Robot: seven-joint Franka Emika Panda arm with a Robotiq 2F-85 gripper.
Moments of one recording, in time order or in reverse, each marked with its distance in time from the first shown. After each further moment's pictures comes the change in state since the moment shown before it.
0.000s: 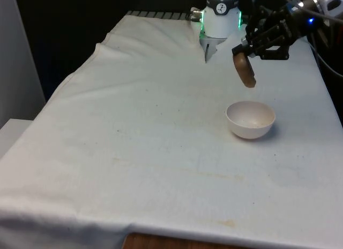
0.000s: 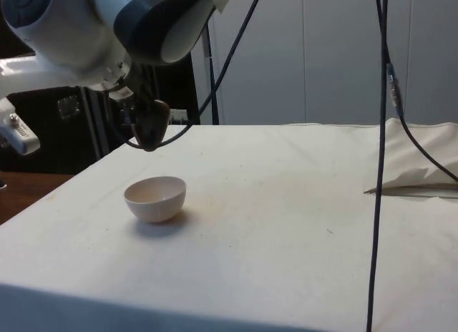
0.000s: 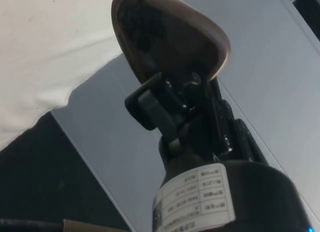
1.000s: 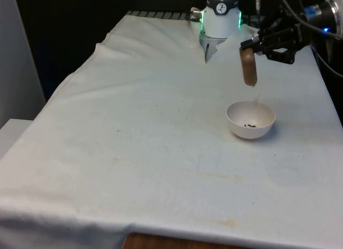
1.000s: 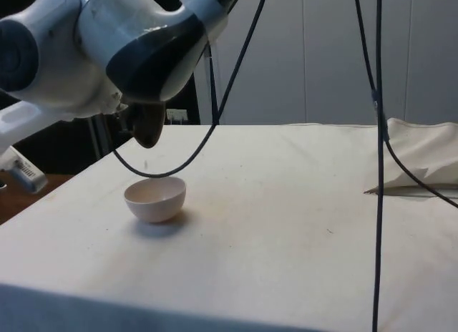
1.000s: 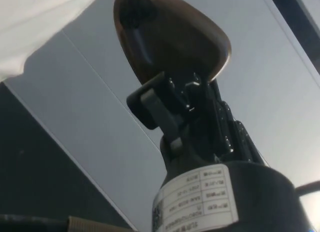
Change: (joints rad) arm 0.019 0.136 0.106 0.095 -0.202 -0.251 0.037
